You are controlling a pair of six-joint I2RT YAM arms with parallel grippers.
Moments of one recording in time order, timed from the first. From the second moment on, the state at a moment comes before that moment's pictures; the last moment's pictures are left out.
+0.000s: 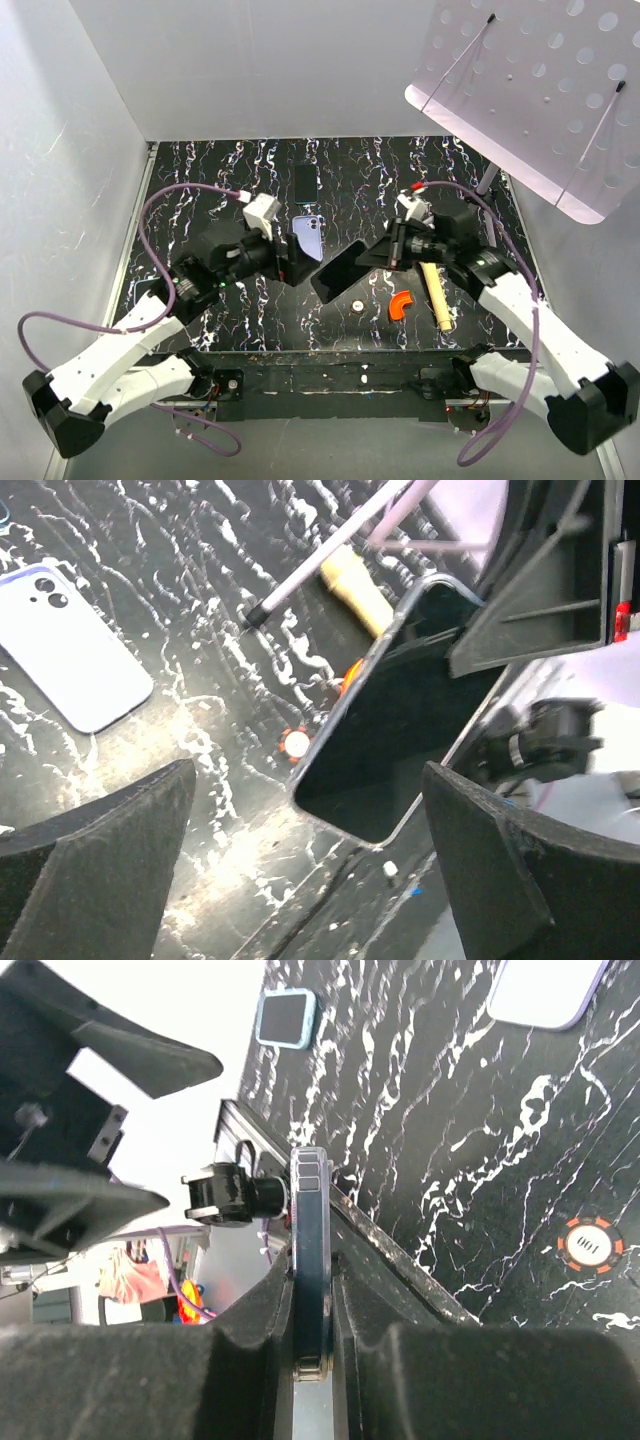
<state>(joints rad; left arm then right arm) -0.80 0.90 0.90 -0.36 0.08 -0.40 0.55 1.02 0.86 -0.34 -0.63 0.79</state>
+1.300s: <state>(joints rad) -0.51 1.10 0.72 0.47 1.04 -0.99 0.23 0.82 0.79 -0.01 -1.06 0.99</state>
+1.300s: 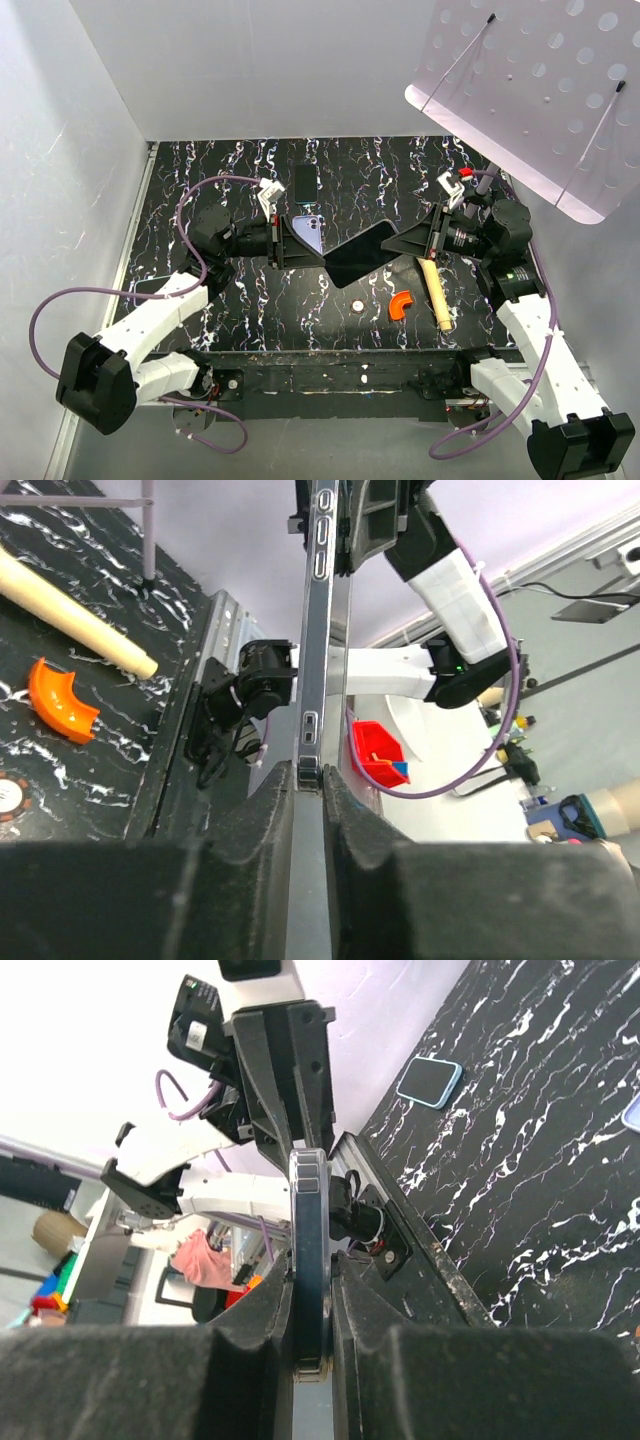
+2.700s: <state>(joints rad) -0.60 0.89 0.69 0.71 0.94 -1.06 0.36 0.84 0.91 0.04 -1.16 0.92</state>
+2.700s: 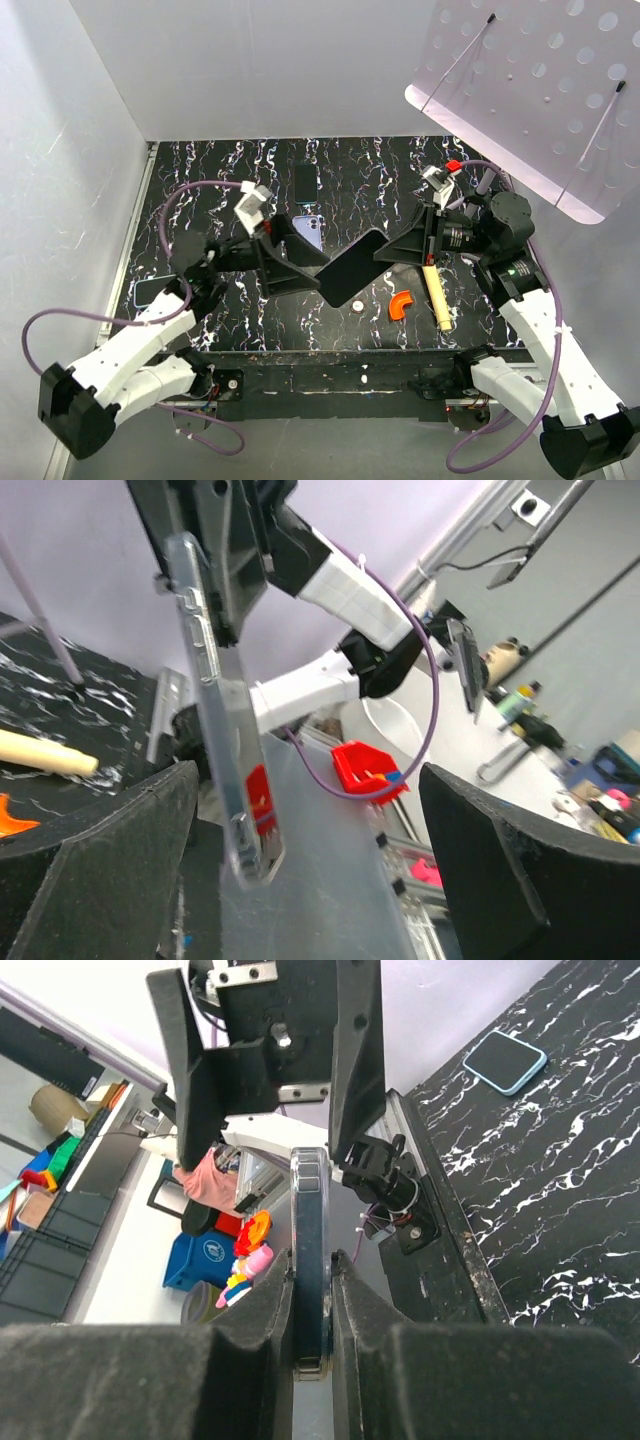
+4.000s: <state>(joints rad) -0.73 1.08 0.73 0.64 0.76 -1.16 0.49 0.89 0.87 0.17 -0.78 1.09</state>
